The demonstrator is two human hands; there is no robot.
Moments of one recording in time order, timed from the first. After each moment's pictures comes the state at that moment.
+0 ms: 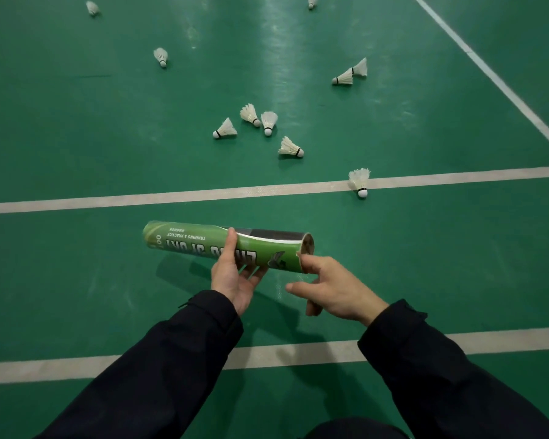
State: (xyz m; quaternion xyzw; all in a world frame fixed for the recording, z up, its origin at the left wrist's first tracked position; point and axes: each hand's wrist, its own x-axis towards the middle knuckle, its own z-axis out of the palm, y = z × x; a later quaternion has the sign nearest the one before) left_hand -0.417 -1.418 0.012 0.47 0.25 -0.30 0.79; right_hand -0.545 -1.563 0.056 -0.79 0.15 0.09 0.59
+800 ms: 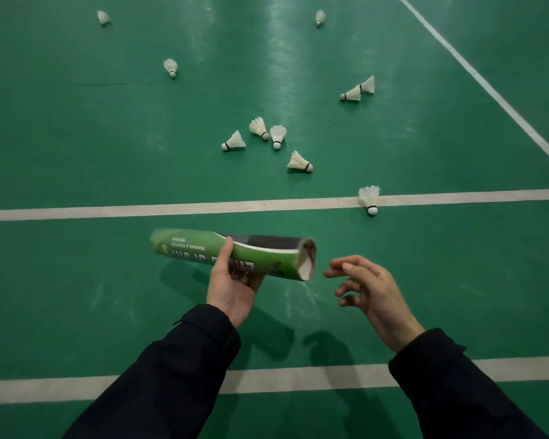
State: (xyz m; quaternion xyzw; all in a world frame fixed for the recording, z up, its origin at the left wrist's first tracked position) left_hand -0.388 -1.400 0.026 0.41 0.24 -0.32 0.82; right_hand -0.545 -1.587 0.041 -0.57 0.29 -0.07 0.77
